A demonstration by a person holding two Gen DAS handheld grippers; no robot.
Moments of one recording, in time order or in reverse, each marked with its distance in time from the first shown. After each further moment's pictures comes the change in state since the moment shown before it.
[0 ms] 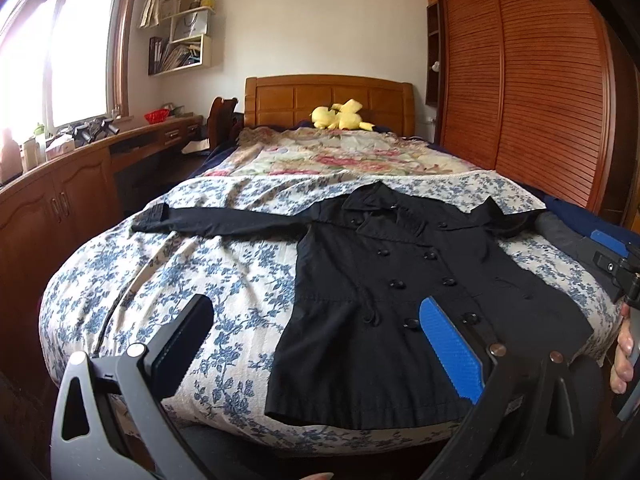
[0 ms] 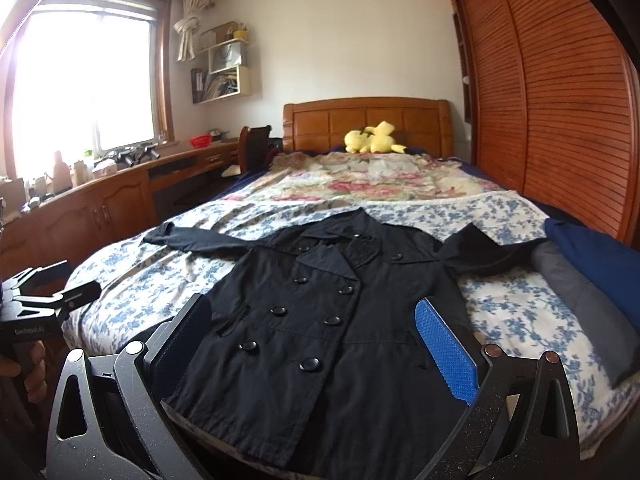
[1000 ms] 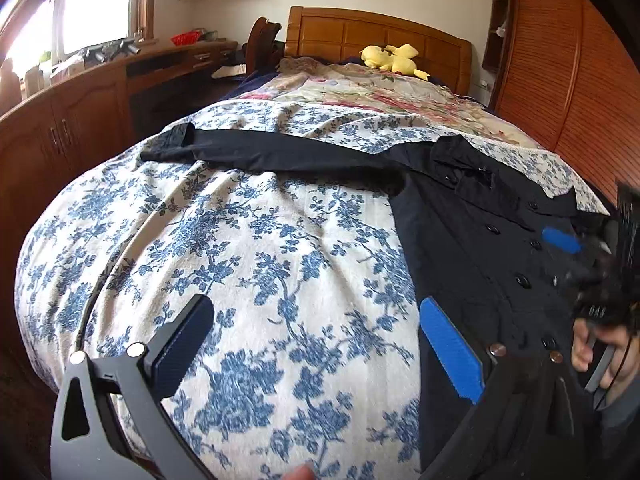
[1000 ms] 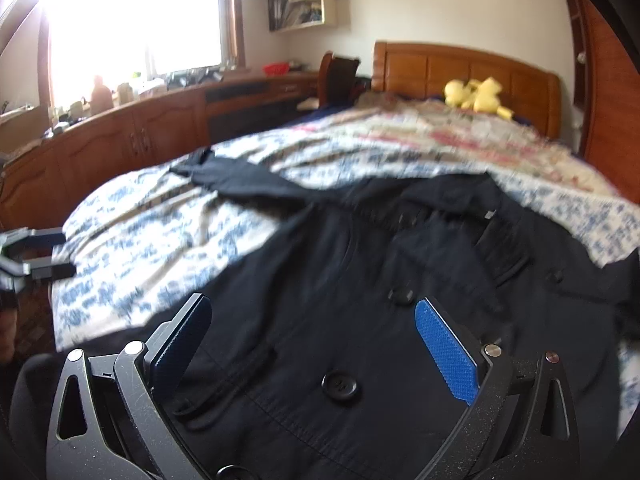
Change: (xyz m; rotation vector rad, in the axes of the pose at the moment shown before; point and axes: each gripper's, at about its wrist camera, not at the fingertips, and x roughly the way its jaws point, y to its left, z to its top) left arm 0.153 0.119 -0.002 -0.143 0.232 0.067; right arm 0.265 0.054 -0.017 -0.168 0.230 0.288
